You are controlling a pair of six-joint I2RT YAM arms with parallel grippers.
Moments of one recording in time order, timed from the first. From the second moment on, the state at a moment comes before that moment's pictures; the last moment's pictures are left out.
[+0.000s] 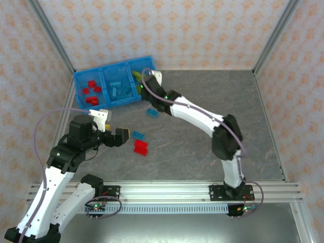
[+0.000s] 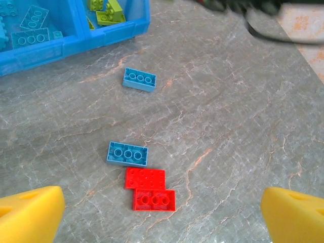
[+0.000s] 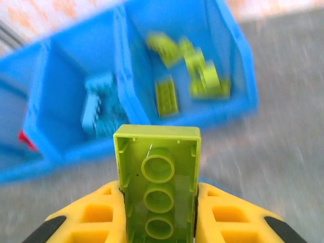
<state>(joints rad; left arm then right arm) -0.27 0.67 0.90 -0.86 0.23 -0.24 0.81 2.08 1.93 -0.44 0.40 0.60</state>
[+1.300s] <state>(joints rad) -0.65 1.27 1.04 -0.68 -0.26 -0.91 0.70 1.18 1.16 -0.55 0.08 0.38</state>
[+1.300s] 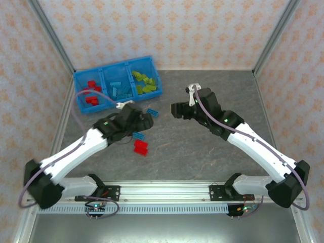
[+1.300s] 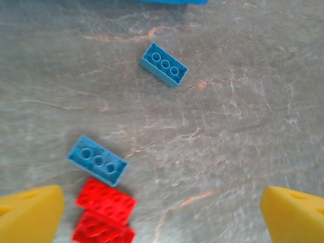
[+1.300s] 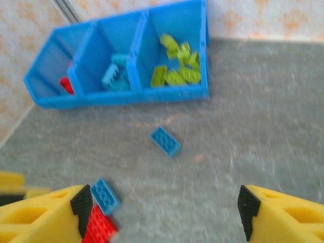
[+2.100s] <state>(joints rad) -0.54 2.14 1.59 -0.65 -0.29 -1.28 0.70 1.09 1.08 -0.72 0.13 0.37</state>
